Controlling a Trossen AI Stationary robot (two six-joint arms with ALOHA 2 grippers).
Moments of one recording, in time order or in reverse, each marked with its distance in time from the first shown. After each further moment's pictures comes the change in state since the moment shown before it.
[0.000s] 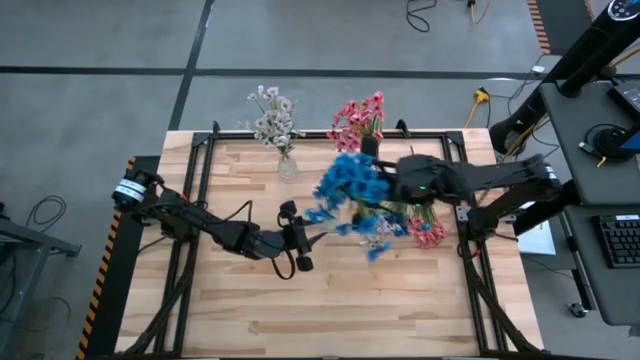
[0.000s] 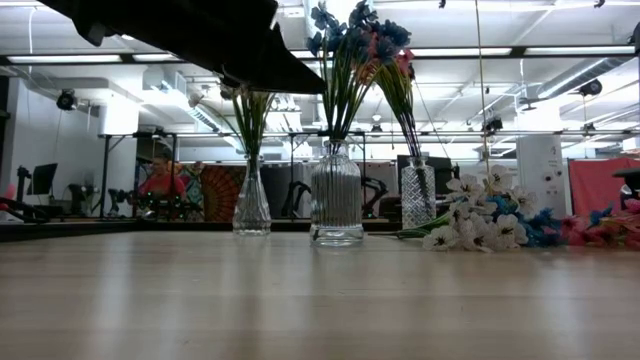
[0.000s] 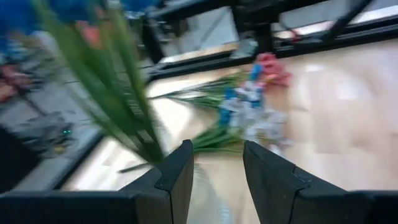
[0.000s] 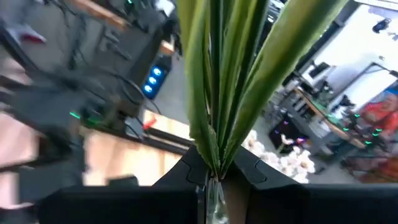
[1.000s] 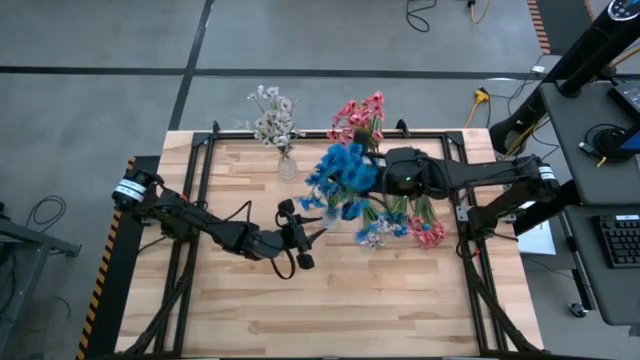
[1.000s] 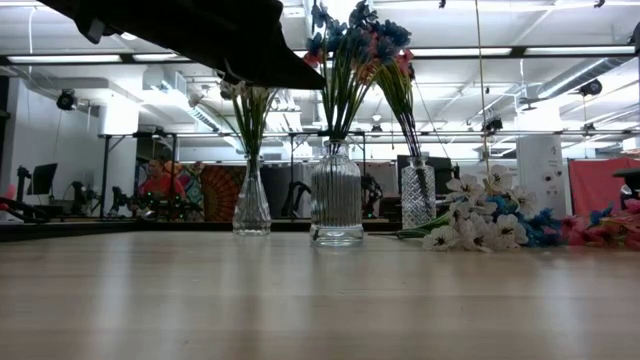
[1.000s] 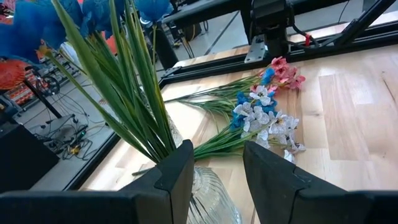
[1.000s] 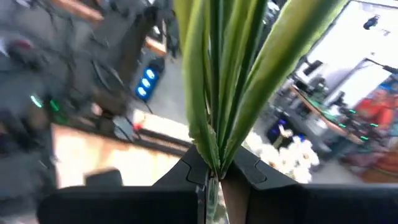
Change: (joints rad) left arm -0.005 0.000 0.000 0.028 -0.065 0.032; right arm -0.091 0.006 -0.112 0.162 -0.074 -0.002
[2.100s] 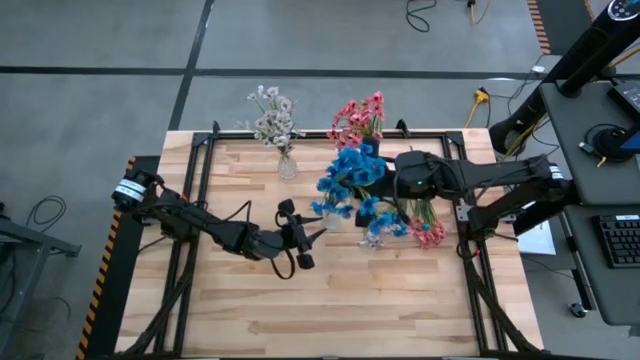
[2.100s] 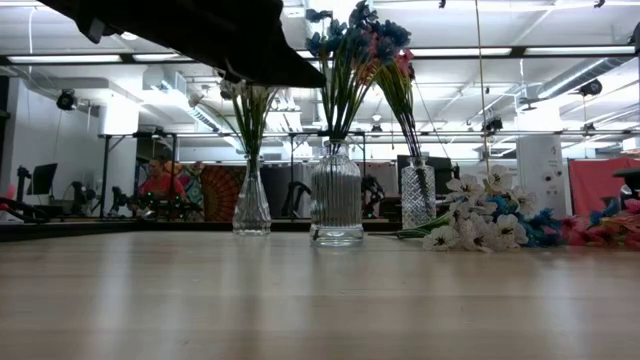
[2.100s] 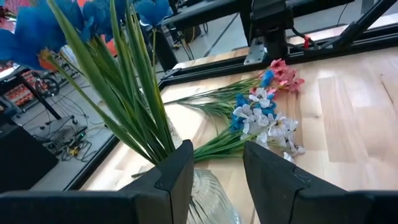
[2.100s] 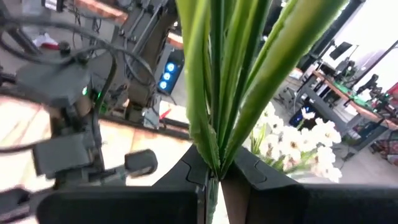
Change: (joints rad) left arm 0.000 0.000 0.000 0.008 0.003 0.004; right arm 0.032 -0.063 -0.020 -0.126 -0.024 0.106
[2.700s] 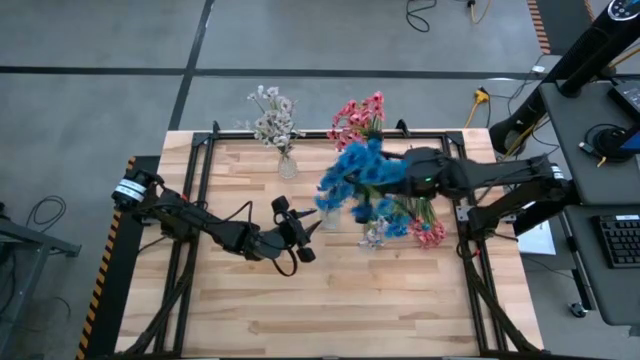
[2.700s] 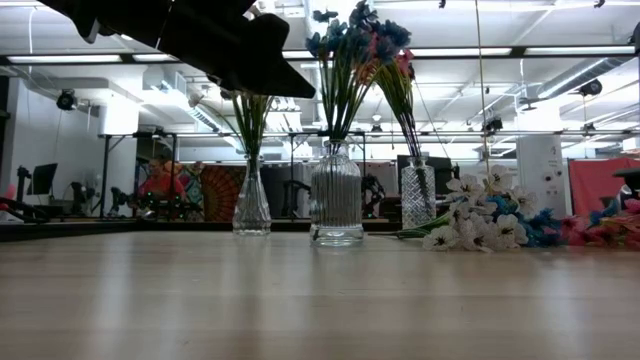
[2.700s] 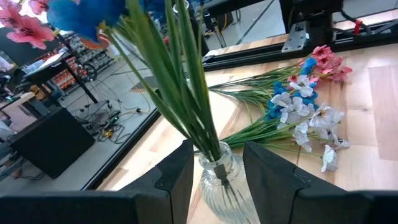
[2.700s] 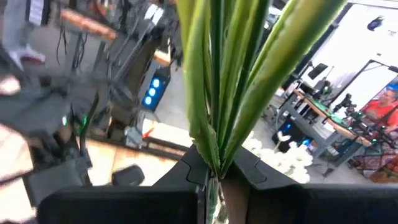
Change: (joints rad) left arm 0.000 0.000 0.000 -0.047 -0.144 -0.035; right arm 0.006 -0.005 0.025 0.065 0.036 -0.068
